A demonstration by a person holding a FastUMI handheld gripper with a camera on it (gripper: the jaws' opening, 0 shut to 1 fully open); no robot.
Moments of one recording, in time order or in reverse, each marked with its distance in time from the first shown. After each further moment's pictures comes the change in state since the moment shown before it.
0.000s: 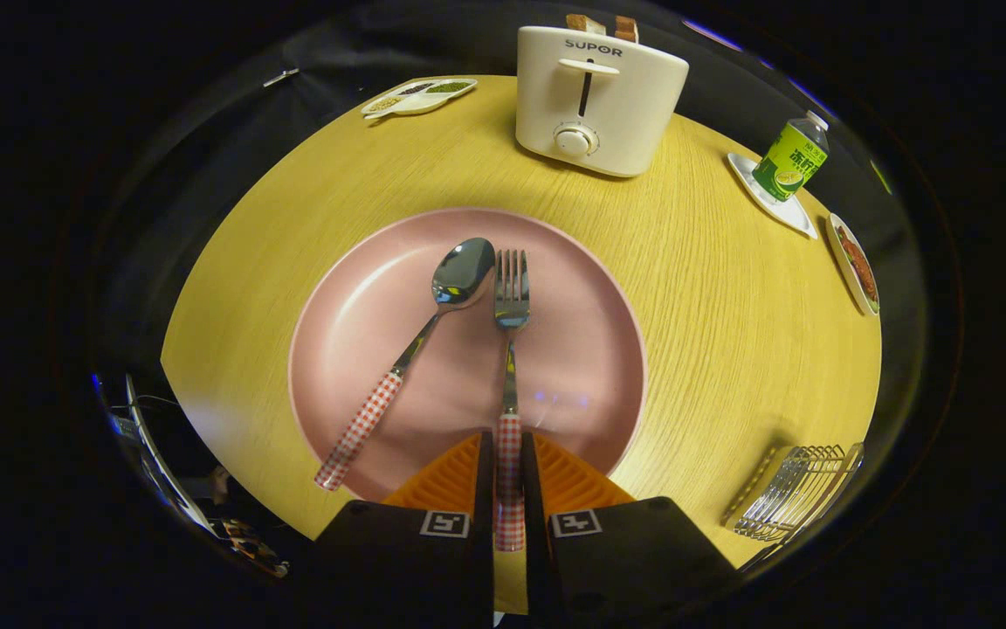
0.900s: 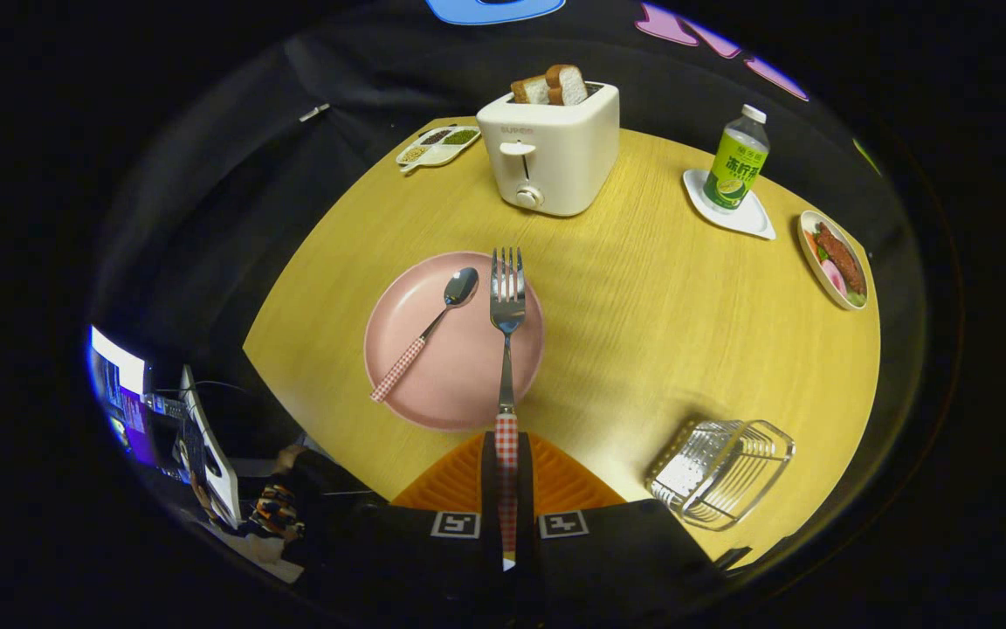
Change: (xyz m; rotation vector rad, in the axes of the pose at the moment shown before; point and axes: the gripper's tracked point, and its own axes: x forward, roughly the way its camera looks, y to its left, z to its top) arm -0.152 -0.072 -0.016 -0.034 -0.062 0.179
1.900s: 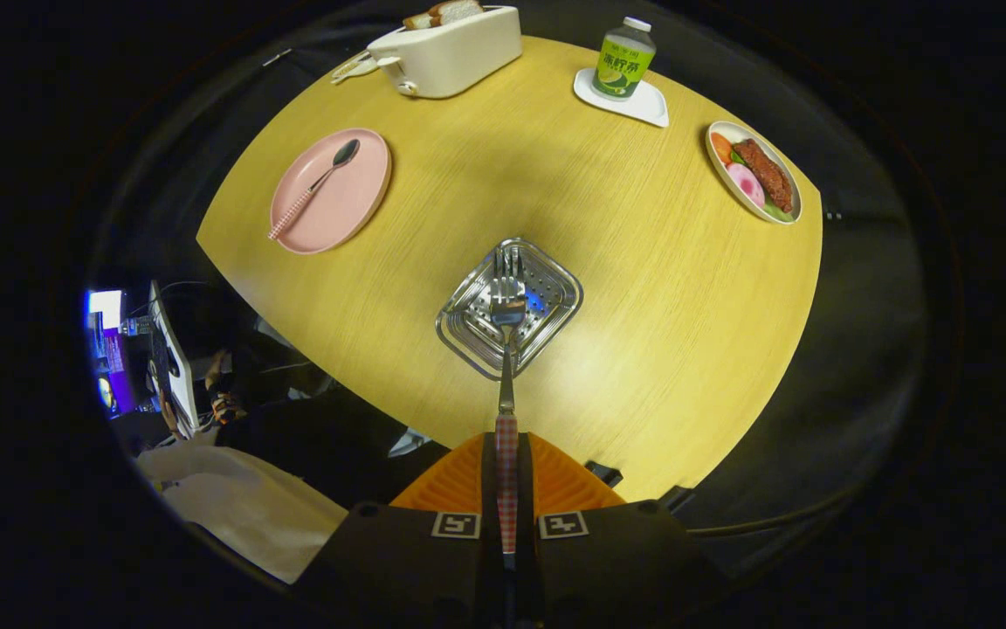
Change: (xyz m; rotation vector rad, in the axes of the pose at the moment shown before) arm -0.091 -0.158 -0.105 -0.054 0.494 -0.133
